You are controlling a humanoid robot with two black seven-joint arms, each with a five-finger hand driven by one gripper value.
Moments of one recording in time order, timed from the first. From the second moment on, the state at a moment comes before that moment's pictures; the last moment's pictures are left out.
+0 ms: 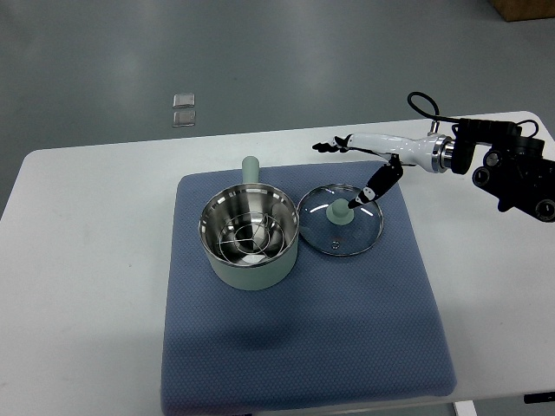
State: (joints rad) left arm 0.06 0.00 -0.04 -0.17 0.00 0.05 0.10; right arm 0.99 -0.44 0.29 0.85 -1.15 0.30 0.39
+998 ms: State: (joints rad) left arm 0.06 0.00 -0.04 -0.17 0.00 0.05 0.10; right arm 0.91 -0.34 0.31 0.68 0.34 0.49 -0.05
